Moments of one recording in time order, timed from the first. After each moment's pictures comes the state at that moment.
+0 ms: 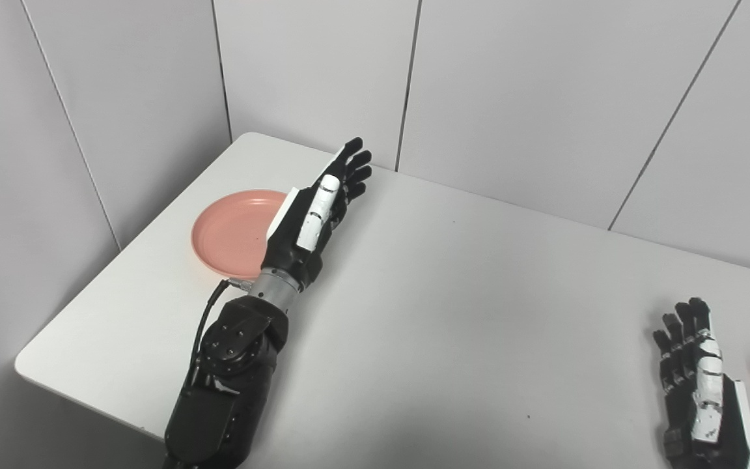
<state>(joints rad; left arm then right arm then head) -0.20 0.10 0.15 -0.22 -0.19 0.17 -0.08 -0.08 -0.10 -0.07 0.08 0.23 -0.17 0.17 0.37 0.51</state>
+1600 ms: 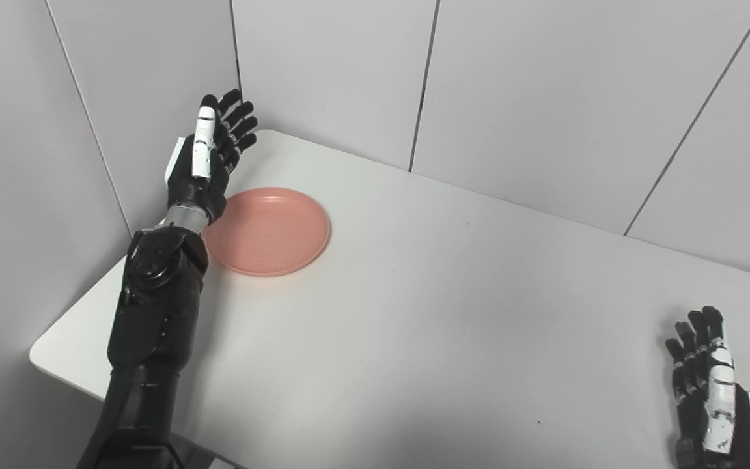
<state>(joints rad) -0.35 0.33 0.42 0.10 -0.37 0.17 -0.03 -0.07 -0.10 -0.07 0.07 0.23 -0.16 0.17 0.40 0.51</state>
